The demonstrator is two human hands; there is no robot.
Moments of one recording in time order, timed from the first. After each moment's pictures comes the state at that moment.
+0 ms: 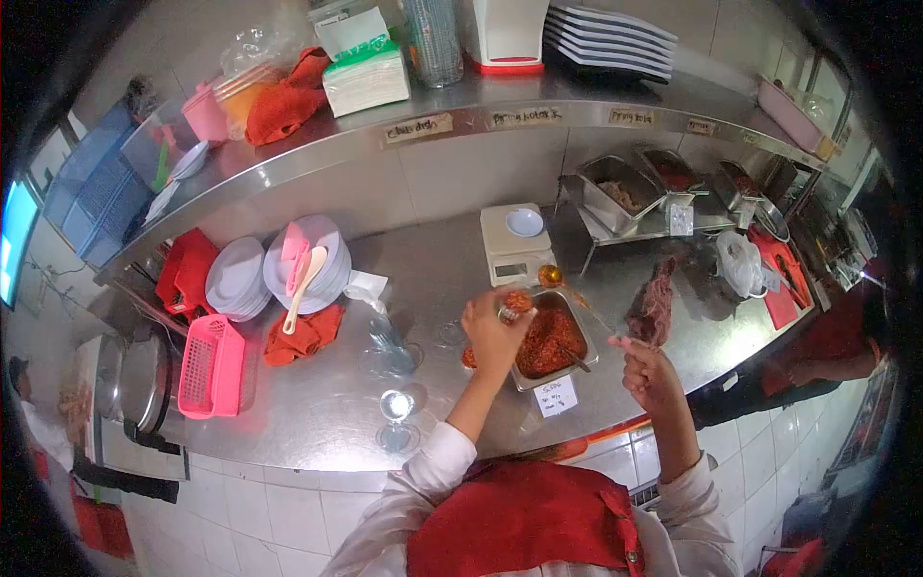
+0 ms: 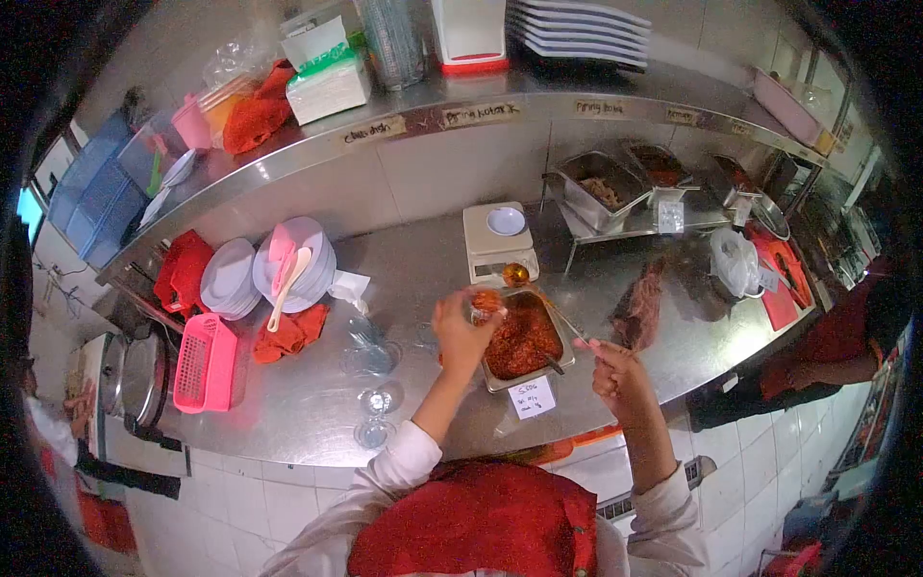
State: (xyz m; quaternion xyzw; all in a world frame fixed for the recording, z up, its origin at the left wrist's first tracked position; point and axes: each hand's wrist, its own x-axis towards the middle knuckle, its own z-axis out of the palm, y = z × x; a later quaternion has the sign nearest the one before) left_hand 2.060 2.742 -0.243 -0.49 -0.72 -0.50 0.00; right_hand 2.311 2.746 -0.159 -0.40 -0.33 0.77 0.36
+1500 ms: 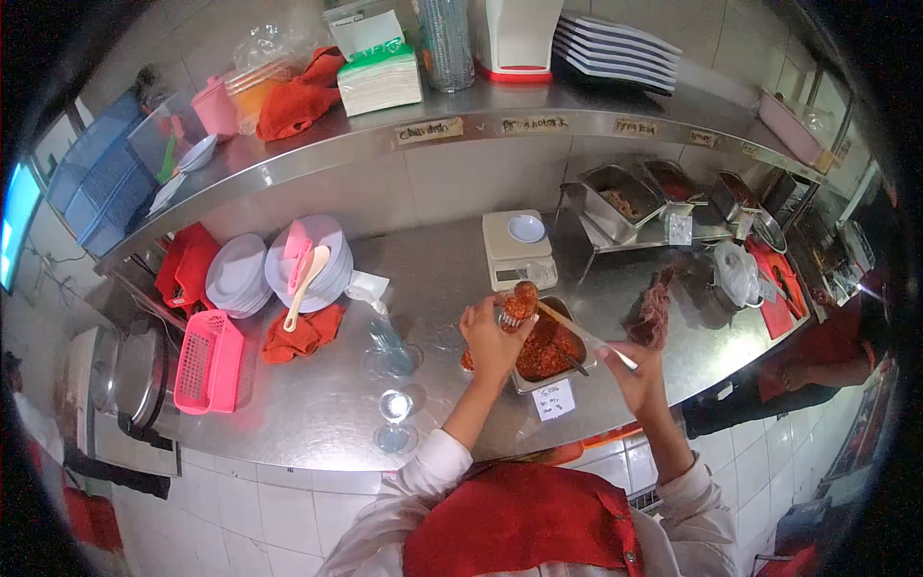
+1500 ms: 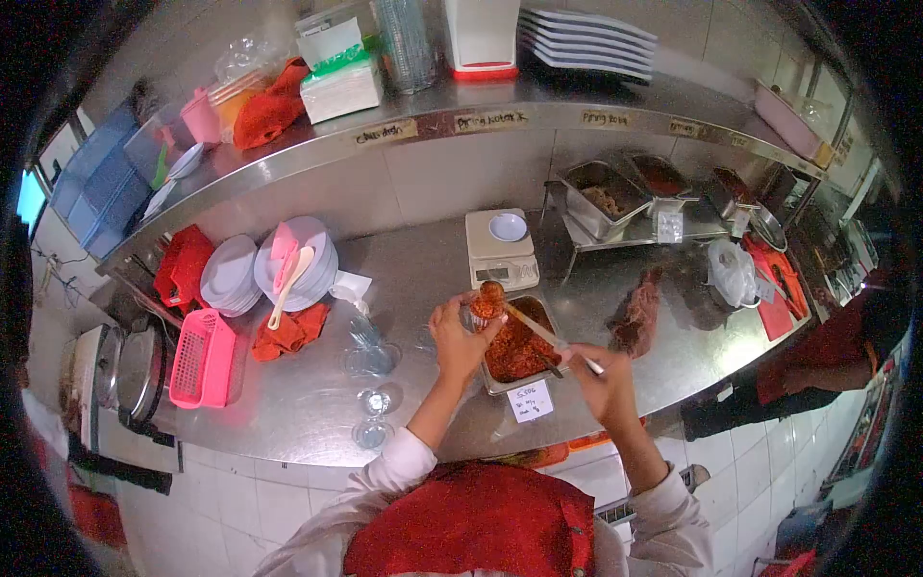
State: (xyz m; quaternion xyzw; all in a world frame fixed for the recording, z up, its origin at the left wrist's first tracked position) left_hand 2.061 2.732 -0.231 -0.46 -0.73 -0.51 -0.06; right_hand 2.284 2.742 -0.172 -0.35 -0.79 0.24 0.44
